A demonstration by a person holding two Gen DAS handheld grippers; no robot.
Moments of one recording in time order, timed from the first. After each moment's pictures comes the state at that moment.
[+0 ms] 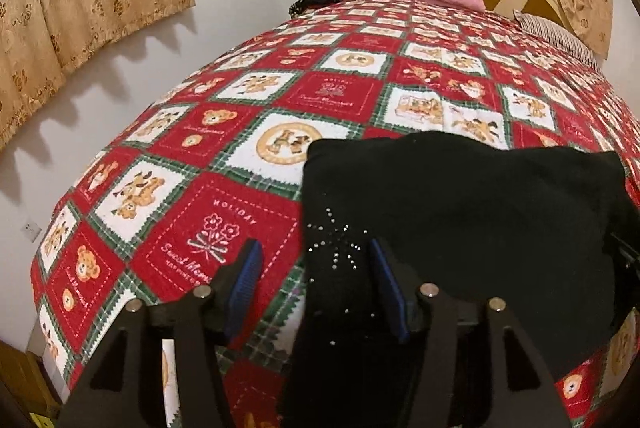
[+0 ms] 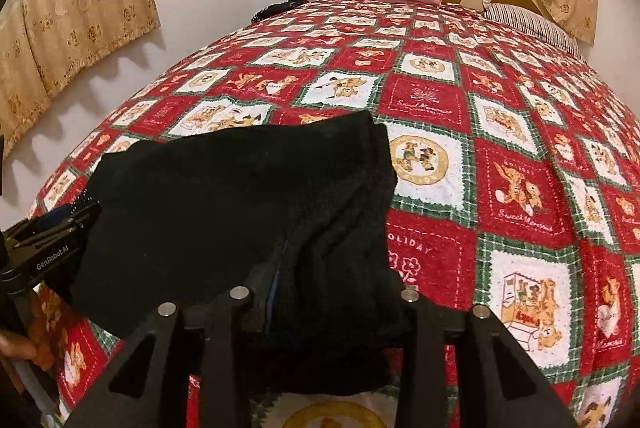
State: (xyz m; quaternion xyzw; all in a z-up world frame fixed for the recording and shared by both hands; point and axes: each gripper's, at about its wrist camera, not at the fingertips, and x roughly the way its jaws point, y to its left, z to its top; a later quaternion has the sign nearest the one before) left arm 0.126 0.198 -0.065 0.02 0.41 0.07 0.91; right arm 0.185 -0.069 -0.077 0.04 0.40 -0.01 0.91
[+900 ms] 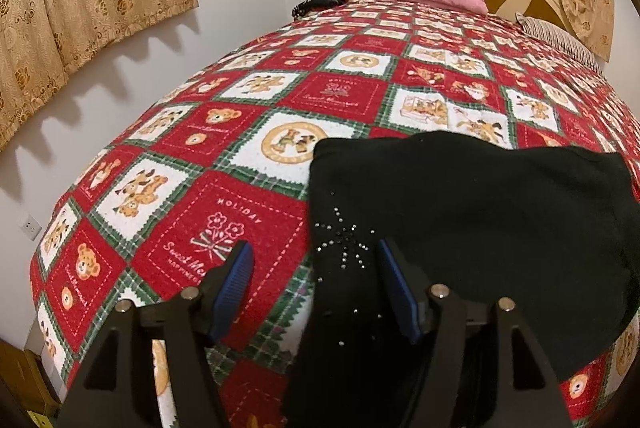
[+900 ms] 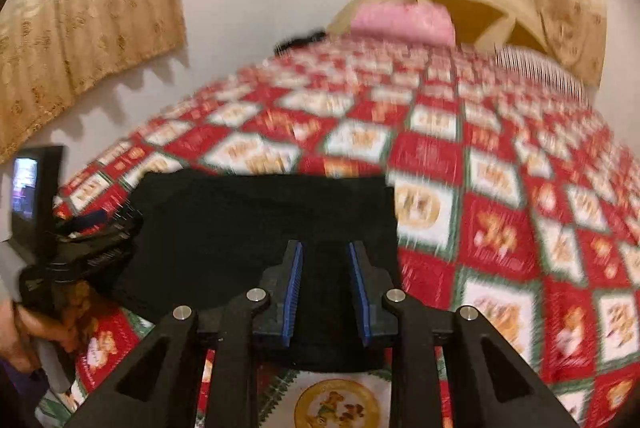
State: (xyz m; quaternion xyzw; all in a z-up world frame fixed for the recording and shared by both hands) left arm 0.122 0.200 -0.068 0.01 0.41 0.08 0.91; right arm 0.163 -0.059 -0.044 0.01 0.37 0.02 0.93
